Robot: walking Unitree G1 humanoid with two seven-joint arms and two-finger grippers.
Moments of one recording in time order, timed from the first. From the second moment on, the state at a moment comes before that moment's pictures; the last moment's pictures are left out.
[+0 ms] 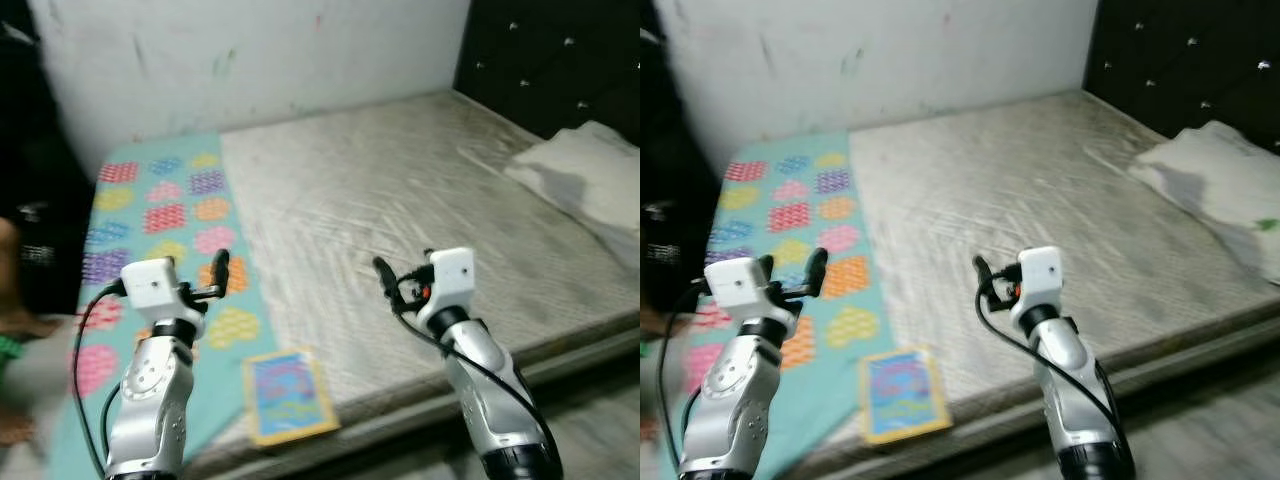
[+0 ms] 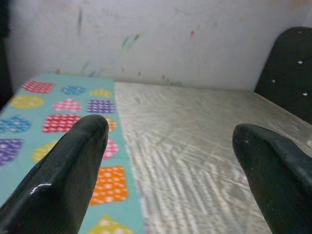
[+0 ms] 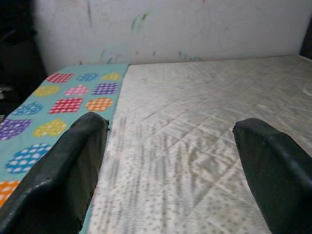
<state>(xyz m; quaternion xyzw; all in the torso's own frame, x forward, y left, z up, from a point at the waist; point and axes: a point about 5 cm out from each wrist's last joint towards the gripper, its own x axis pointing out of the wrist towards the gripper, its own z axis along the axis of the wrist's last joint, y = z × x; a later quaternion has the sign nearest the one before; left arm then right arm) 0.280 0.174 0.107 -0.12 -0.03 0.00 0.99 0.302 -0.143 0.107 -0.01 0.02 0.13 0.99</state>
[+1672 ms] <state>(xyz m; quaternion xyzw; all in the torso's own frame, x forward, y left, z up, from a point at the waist) 0.280 0.160 0.103 -0.13 -0.01 0.00 0.99 0.297 -0.156 0.103 0.00 0.02 0.09 1.00</state>
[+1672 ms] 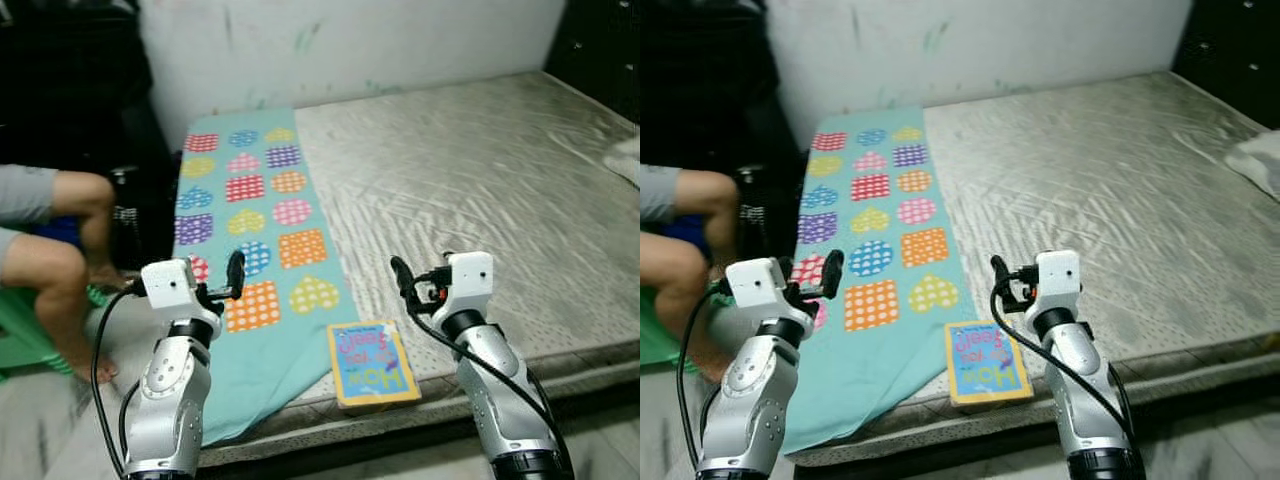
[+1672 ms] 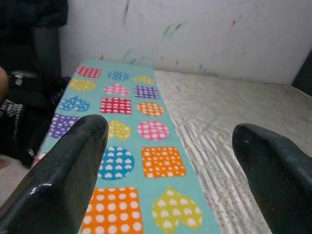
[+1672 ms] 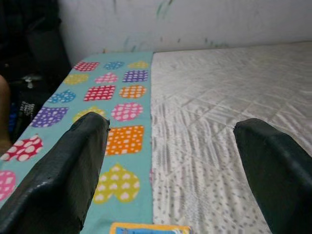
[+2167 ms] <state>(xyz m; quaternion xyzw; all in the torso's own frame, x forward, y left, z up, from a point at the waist) 0.281 0.159 0.102 -0.13 -0.01 -0.01 0.99 0.296 -0.164 0.103 0.00 0.02 0.07 1.00</state>
